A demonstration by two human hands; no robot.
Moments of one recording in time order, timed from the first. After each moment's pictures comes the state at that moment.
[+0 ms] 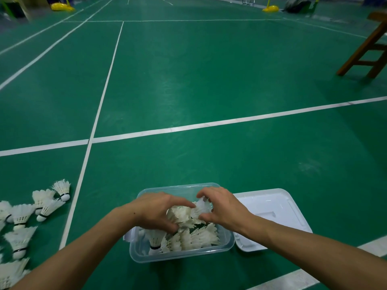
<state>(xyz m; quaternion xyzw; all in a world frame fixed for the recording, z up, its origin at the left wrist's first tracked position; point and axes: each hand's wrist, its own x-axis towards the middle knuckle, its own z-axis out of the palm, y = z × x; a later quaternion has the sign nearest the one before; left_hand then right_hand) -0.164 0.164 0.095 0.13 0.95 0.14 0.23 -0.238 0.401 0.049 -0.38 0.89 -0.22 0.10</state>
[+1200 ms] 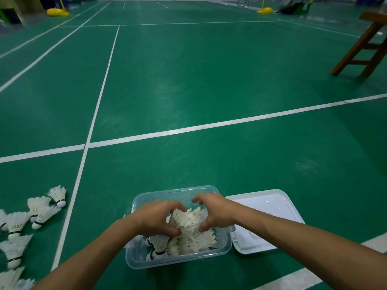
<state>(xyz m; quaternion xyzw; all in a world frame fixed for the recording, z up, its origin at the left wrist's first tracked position) -0.168 0.167 0.059 0.06 0.95 0.18 0.25 -0.252 0.387 0.069 -0.32 0.88 -0.13 0.31</state>
